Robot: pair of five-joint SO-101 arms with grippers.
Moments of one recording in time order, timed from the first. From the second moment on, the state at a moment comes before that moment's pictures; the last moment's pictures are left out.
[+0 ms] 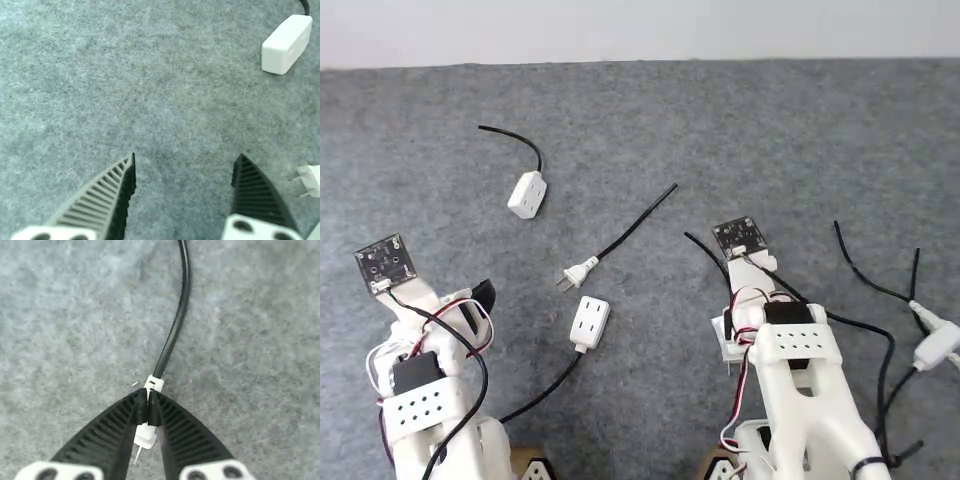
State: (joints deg) left arm -26.3 -59.7 79.7 46.2 11.7; right arm -5.0 -35.3 65.9 52.5 15.0
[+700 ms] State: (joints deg) left arm -26.3 -59.7 79.7 46.2 11.7; right arm -4.7 -28.0 63.9 49.8 14.5
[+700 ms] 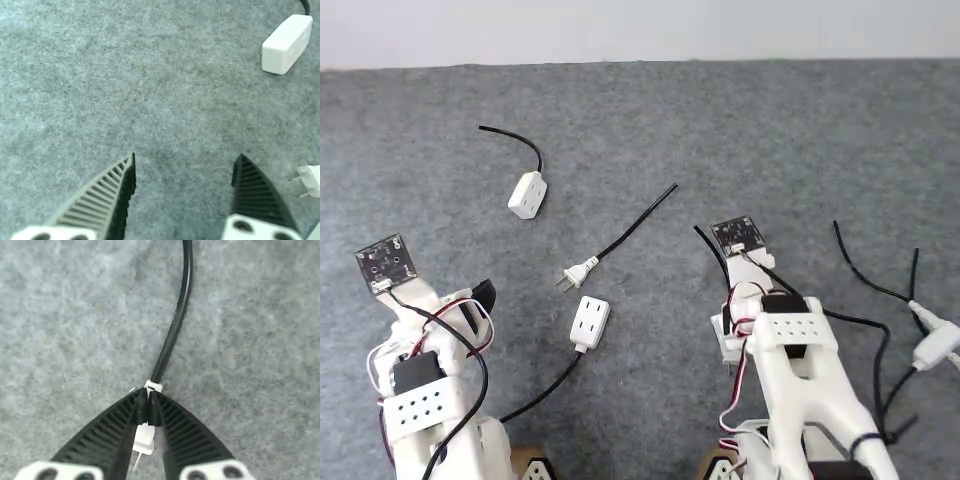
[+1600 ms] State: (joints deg) left arm -26.3 -59.7 79.7 46.2 11.7; right arm -5.2 -27.6 60.8 52.0 10.9
